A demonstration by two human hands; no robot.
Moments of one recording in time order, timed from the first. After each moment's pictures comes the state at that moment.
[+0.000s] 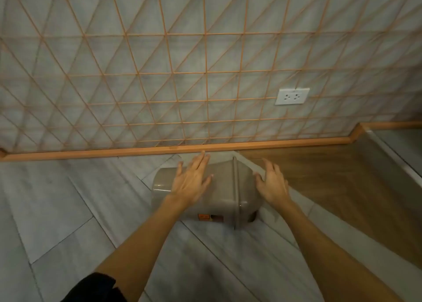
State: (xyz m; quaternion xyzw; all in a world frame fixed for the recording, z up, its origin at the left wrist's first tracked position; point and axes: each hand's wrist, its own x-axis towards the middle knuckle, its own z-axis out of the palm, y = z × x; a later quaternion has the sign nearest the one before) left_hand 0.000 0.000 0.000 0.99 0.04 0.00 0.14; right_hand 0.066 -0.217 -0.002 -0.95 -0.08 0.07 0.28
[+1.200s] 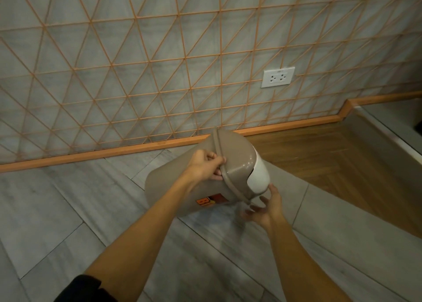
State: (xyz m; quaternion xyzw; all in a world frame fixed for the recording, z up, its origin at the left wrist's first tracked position) left_hand 0.035 -0.049 0.011 0.75 0.19 -0.08 0.63; right_hand 0.019 -0.230 -0.070 -0.38 0.40 0.24 0.80
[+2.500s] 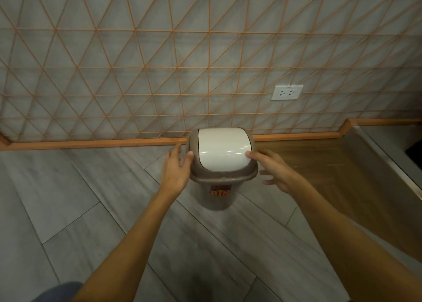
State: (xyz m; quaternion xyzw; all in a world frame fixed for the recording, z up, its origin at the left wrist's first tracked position) left_hand -0.061 0.006 0.045 0.83 0.25 0.12 0.49; right_hand 0.031 -0.223 0.076 -0.79 0.06 0.28 0.54
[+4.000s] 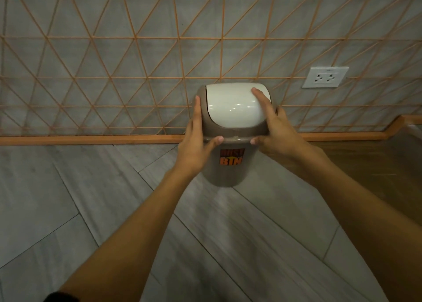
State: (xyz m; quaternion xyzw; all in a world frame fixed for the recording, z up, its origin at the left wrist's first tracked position) left_hand 0.062 0.032 -0.020 0.88 0.08 0.20 0.43; right_hand 0.139 -0.154 0.034 -0.88 -0.25 0.09 0.40
